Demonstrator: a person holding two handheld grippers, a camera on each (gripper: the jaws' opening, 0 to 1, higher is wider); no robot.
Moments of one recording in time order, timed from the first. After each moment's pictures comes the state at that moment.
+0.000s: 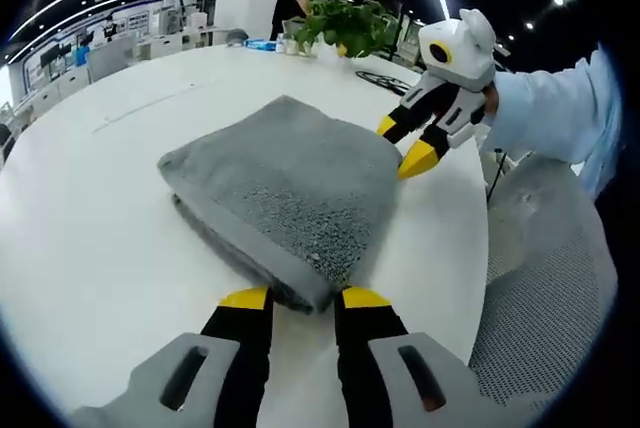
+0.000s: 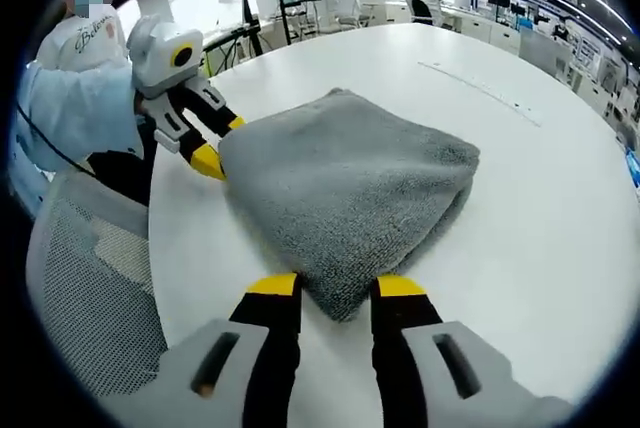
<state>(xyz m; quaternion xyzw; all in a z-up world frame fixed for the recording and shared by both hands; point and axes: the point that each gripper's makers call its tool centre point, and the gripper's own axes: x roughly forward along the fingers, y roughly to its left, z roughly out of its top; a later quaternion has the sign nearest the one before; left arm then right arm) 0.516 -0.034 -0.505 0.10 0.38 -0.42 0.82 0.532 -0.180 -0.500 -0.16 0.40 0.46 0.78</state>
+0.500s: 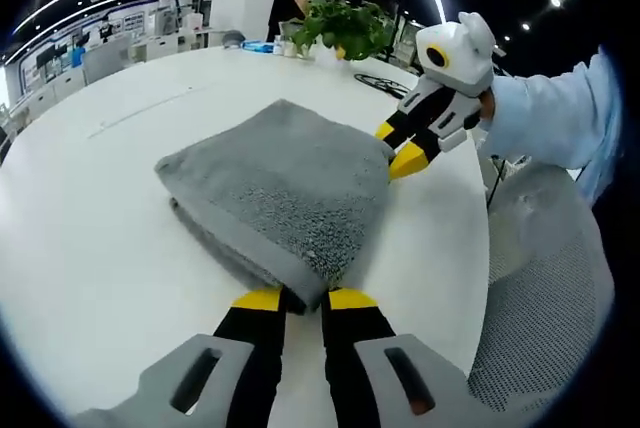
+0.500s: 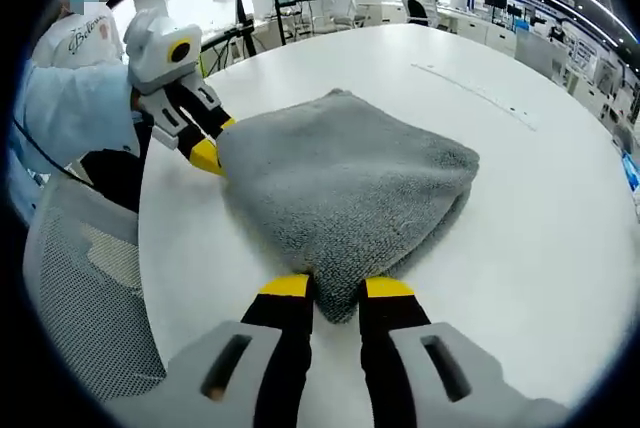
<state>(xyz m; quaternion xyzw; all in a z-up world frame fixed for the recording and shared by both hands) 0.531 -0.037 -0.499 0.09 0.38 -0.42 0.82 0.556 -0.178 -0.500 -0.16 0.40 0.44 0.79</state>
